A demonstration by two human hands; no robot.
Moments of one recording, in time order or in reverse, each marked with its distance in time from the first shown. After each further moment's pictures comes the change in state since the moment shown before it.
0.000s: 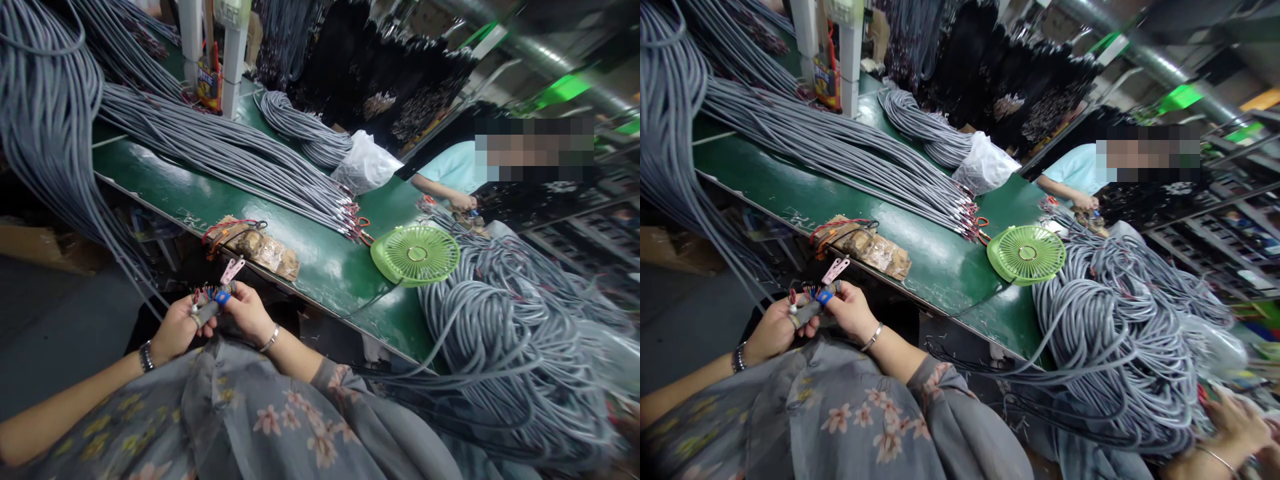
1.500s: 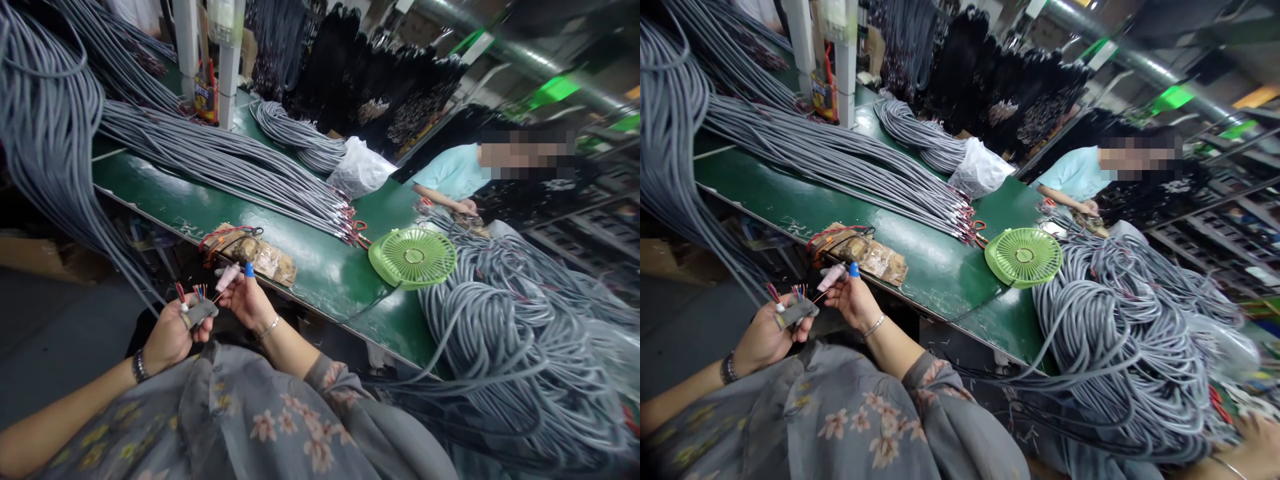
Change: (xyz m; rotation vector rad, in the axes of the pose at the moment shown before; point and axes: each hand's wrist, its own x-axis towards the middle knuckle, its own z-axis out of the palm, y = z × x) left_hand -0.005 0.026 0.012 -0.272 0.042 -0.049; right_hand 0.028 -0.020 -0.008 0.391 -0.041 0.227
